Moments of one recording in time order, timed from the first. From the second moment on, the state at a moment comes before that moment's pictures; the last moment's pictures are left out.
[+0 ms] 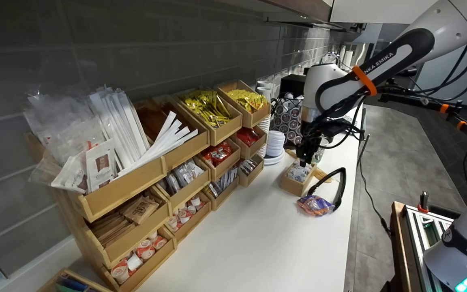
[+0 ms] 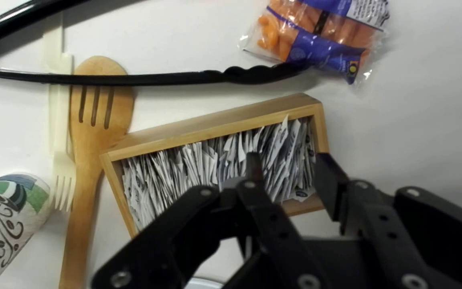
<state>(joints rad) -0.10 -0.01 -0.12 -2.41 0.01 2.36 0.09</state>
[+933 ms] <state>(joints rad) -0.10 0.04 -0.12 -2.42 -0.02 2.36 0.09</state>
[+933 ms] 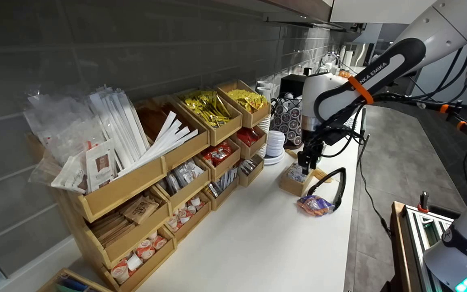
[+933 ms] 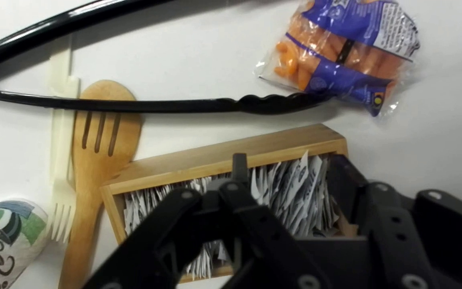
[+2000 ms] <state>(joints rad) -0.10 0.08 -0.12 -2.42 -0.02 2.36 0.10</state>
